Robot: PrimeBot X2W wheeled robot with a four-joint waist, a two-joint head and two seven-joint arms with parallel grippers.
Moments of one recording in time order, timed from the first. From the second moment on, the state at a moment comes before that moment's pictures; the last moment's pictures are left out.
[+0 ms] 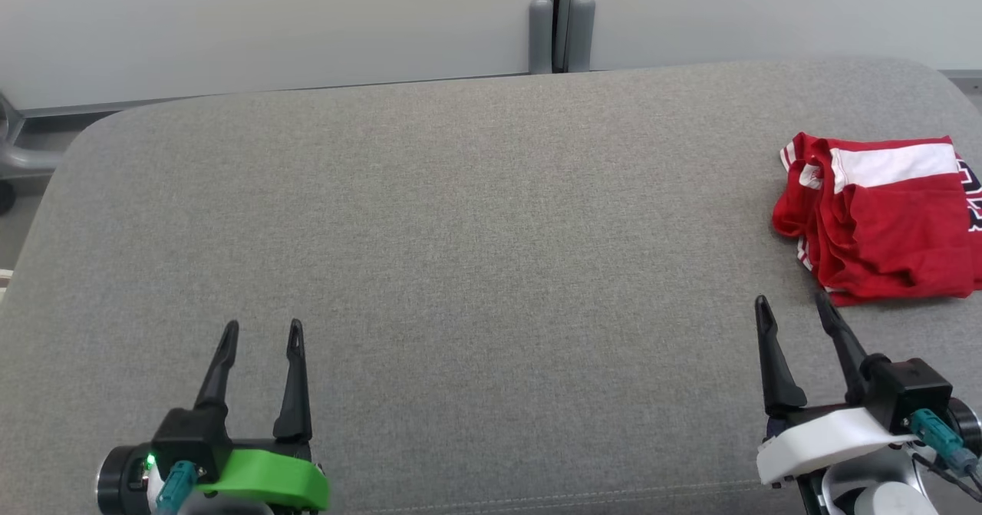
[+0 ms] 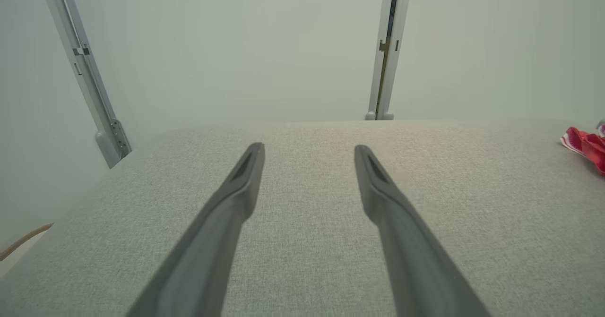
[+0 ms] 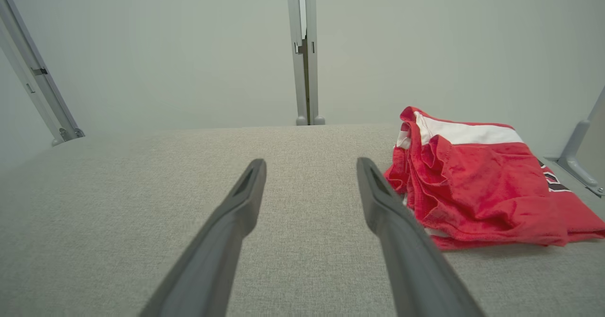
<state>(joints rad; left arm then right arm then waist) -0.02 0.21 -0.24 0.12 -0.30 0.10 -0.26 0.04 -0.05 -0.02 0.00 0.11 0.13 -0.17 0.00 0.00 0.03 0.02</state>
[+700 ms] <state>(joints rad) -0.11 0.16 -0.19 0.27 -0.59 0.05 -0.20 -0.09 -0.04 -0.09 0.20 0.41 0.13 -0.07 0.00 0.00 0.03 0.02</state>
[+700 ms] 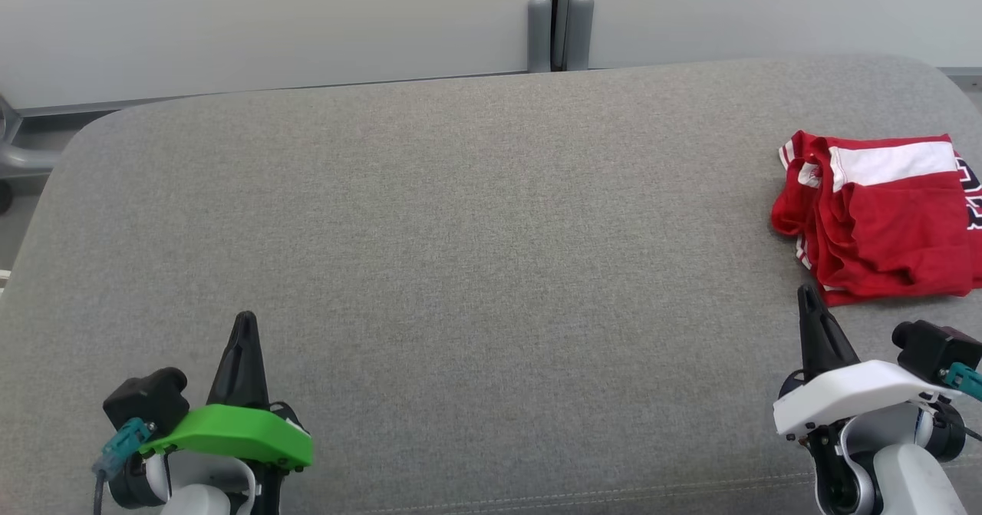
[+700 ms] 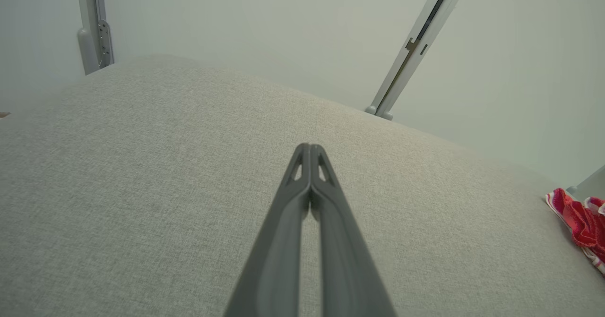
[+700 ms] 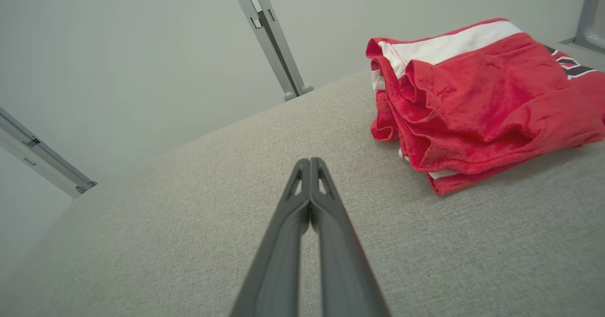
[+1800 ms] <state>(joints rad) -0.30 0.11 -0.10 0.45 -1.02 -0.02 -0.13 -0.30 -0.07 -0.15 0.42 0.88 0.13 0.04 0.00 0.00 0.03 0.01</state>
